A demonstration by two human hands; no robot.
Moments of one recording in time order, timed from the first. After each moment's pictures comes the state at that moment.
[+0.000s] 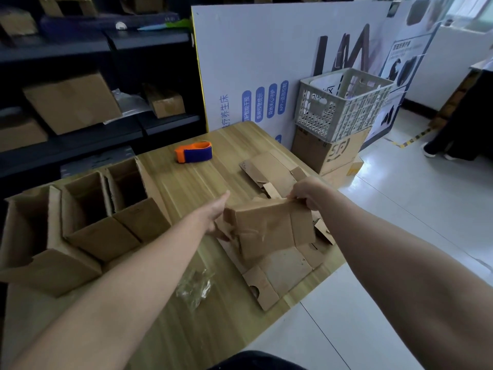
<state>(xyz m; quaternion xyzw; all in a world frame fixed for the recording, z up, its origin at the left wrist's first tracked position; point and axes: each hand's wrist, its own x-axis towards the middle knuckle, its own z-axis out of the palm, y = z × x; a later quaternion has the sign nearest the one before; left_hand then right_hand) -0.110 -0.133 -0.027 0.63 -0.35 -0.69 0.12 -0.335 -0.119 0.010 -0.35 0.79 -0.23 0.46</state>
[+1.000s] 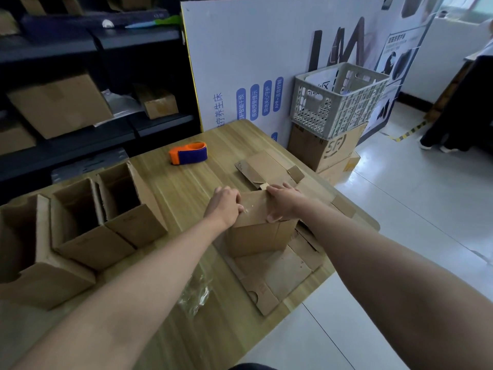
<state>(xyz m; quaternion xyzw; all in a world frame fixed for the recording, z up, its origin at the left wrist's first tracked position) -0.138 -0.147 -0.040 0.56 -0.79 -0.19 0.16 -0.321 -0.132 -0.034 -0.69 0.69 0.06 0.19</state>
